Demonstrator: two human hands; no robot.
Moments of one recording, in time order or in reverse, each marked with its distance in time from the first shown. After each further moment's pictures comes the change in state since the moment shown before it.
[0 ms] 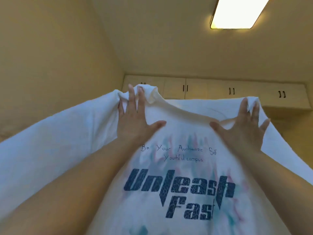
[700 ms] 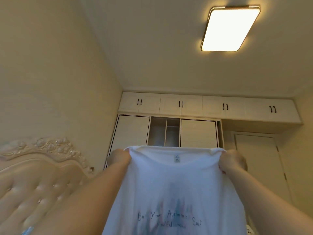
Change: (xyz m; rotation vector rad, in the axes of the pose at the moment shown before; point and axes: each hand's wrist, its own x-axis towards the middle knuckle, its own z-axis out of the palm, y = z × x) left_hand -0.016 -0.034 0.038 -0.414 -0.335 -0.915; right_hand -0.005 0.002 0.001 0.291 -0.317 0.653
